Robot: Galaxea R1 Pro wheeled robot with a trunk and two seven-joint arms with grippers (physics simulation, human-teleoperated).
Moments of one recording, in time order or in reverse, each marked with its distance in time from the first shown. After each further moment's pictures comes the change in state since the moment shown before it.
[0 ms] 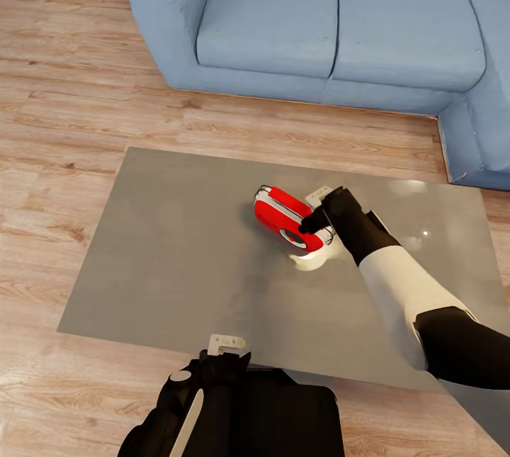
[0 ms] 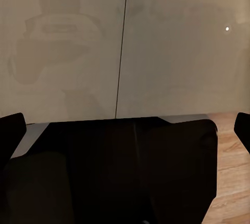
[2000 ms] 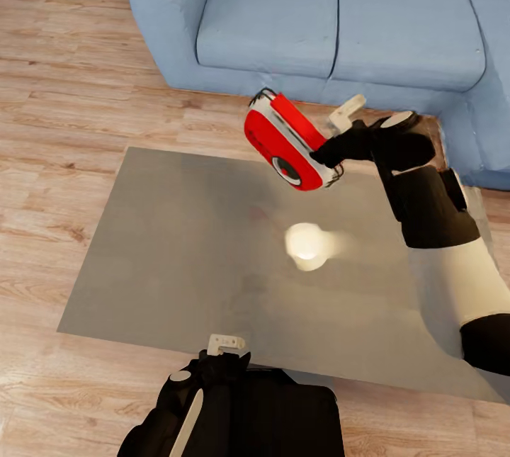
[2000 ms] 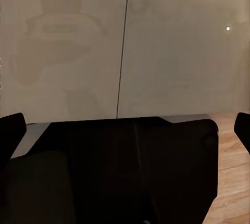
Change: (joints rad) left arm 0.000 0.001 0.000 0.000 -0.001 0.000 0.000; right arm -0.049 -0.162 0.093 -0.749 0.001 0.166 0.243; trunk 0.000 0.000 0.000
